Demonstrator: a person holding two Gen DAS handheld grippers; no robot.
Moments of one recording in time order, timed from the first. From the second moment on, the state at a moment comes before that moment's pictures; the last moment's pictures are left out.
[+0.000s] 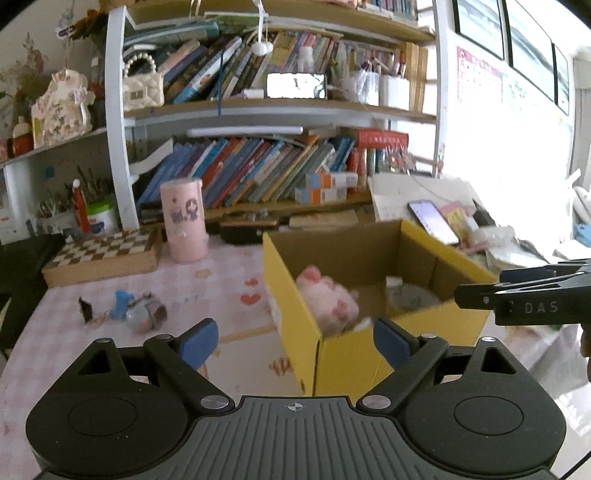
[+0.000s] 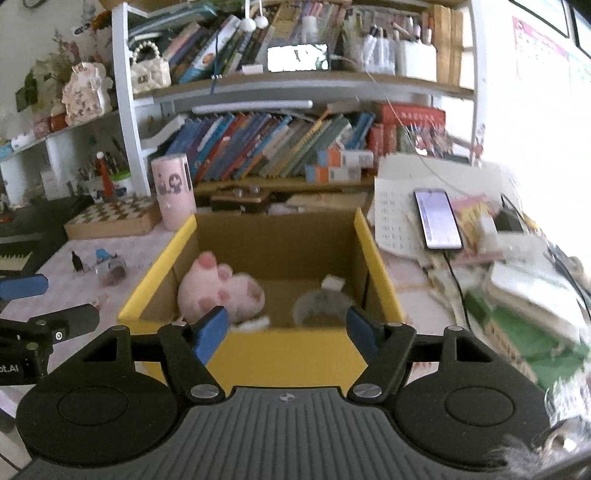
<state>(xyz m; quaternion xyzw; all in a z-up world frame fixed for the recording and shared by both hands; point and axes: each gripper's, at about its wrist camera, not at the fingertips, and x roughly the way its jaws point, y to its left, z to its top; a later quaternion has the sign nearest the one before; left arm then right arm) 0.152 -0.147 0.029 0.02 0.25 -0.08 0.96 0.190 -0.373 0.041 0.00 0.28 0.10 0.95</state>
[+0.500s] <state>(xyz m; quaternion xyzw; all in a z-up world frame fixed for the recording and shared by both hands) 0.099 -0.103 0.010 0.02 0.30 -0.11 0.95 0.114 -0.317 0.010 0.03 0.33 0.07 0.94</state>
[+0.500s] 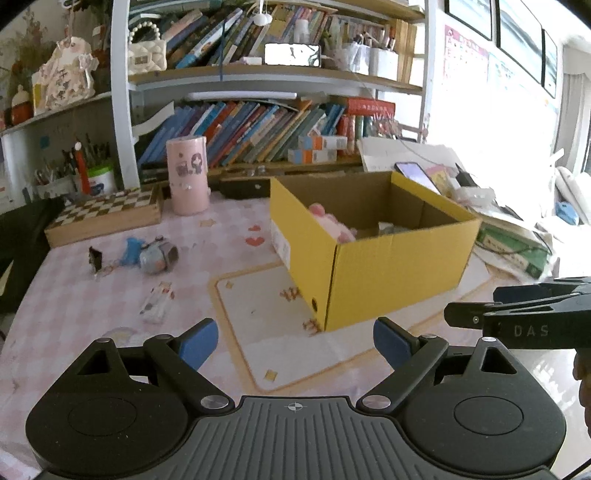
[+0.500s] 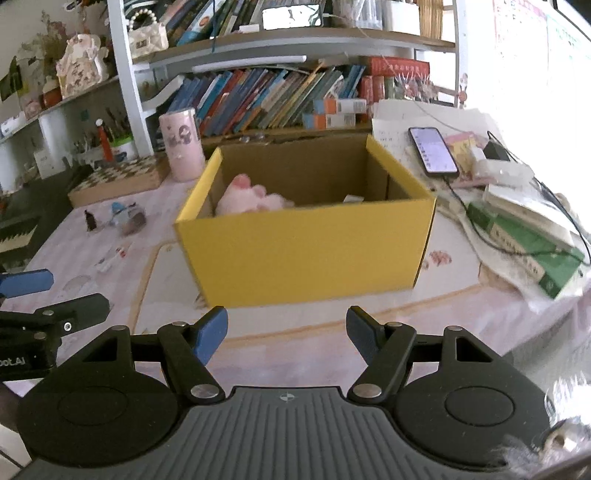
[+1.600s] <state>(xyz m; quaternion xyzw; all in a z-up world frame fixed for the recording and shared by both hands) 0.021 -0.010 -0.006 0.04 0.34 -0.09 0.94 0.030 -0.193 -0.015 0.00 0.37 0.12 0.92</state>
